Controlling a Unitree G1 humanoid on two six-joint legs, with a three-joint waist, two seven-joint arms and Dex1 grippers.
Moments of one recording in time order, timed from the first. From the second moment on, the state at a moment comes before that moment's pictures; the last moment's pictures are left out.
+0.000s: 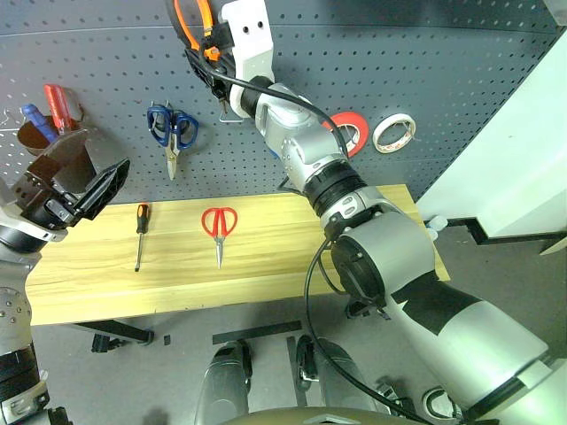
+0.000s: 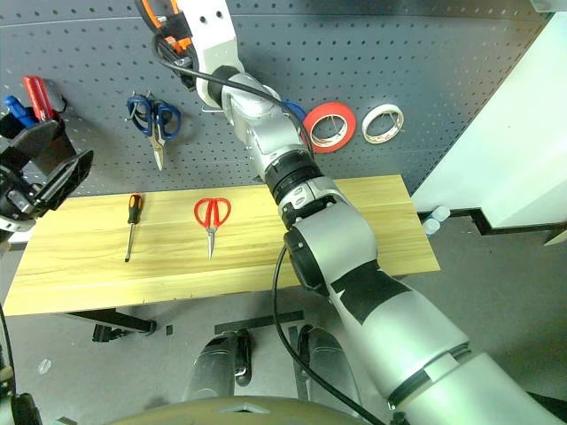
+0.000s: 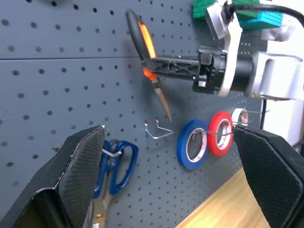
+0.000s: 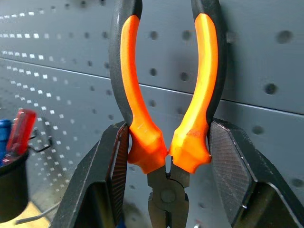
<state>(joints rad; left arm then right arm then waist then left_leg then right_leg) -0.15 0.69 0.61 -0.14 -0.80 0.21 -0.91 -1.51 0.15 -0.07 1.18 0.16 -0.13 0.24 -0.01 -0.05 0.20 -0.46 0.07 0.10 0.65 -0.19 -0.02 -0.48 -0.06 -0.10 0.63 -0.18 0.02</state>
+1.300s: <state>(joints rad) -0.17 0.65 0.54 -0.14 -0.73 0.22 -0.80 -1.60 0.16 -0.18 1.32 0.11 -0.07 0.16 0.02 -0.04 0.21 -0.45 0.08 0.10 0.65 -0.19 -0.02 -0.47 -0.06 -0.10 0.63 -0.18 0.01</state>
